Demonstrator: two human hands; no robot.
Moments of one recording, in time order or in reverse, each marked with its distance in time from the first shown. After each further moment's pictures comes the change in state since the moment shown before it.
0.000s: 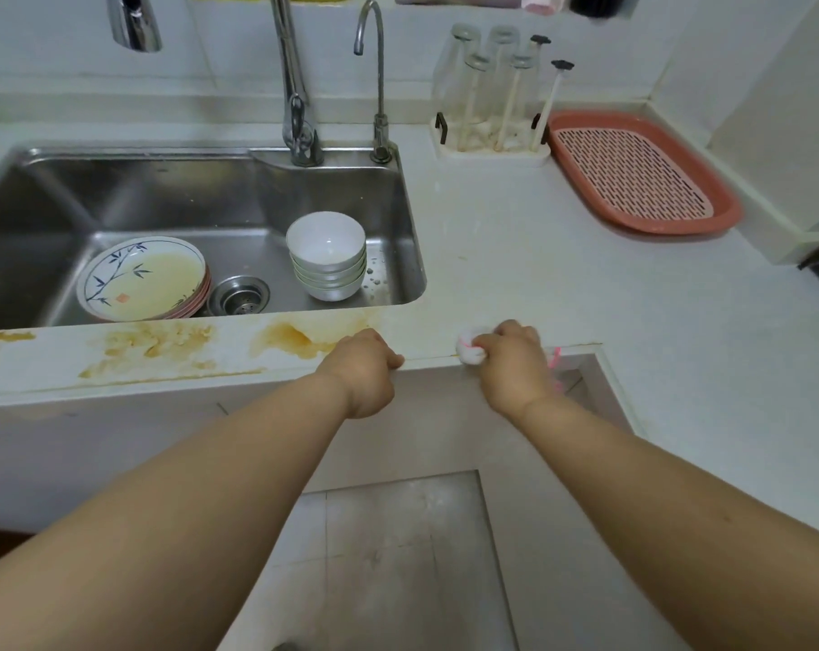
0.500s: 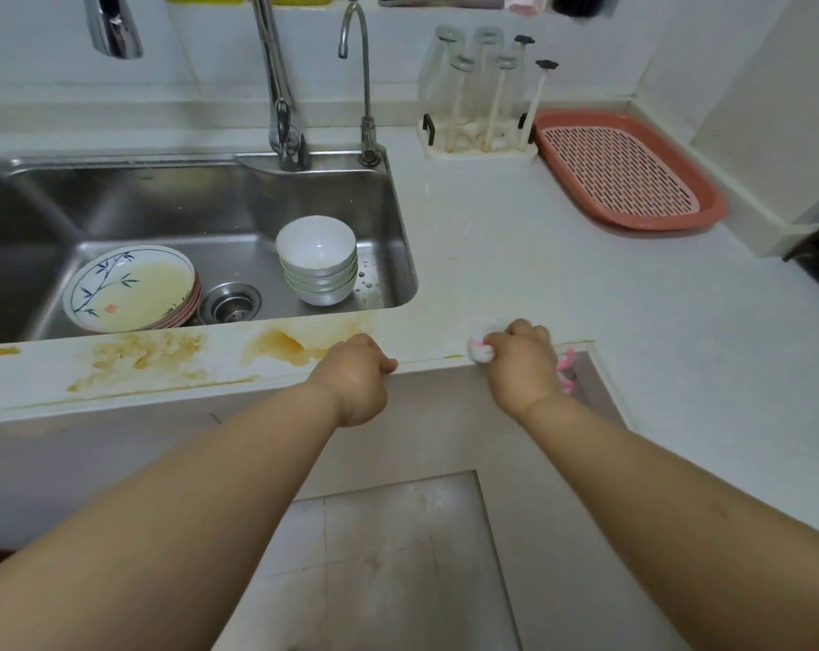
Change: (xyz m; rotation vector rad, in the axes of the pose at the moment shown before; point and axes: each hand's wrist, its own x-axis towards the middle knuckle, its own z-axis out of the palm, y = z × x) left_hand -0.001 -0.002 0.002 0.012 -0.006 0.026; right_hand -0.002 0.012 -0.004 -0.058 0.031 0.055
